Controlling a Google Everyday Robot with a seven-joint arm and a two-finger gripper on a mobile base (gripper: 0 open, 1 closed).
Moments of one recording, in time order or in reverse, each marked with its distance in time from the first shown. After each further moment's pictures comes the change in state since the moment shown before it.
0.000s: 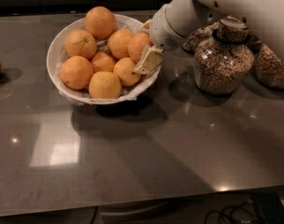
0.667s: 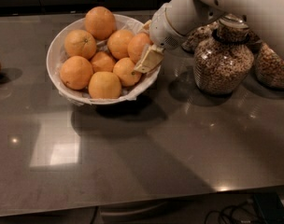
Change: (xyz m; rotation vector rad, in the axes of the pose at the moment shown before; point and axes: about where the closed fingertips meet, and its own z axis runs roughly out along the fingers) arm -0.001 -0.002 -0.004 0.000 0.000 0.000
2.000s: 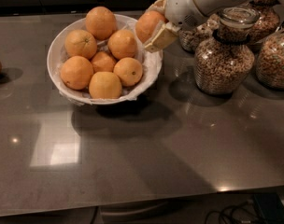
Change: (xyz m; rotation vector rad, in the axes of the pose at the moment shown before) arm -0.016 -0.023 -0.066 0.077 -0.127 -0.008
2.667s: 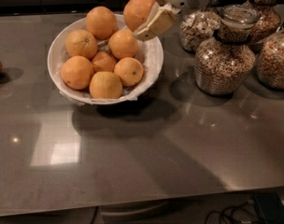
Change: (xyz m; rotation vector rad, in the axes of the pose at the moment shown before) arm -0.054 0.004 -0.021 -0.109 -0.218 -0.043
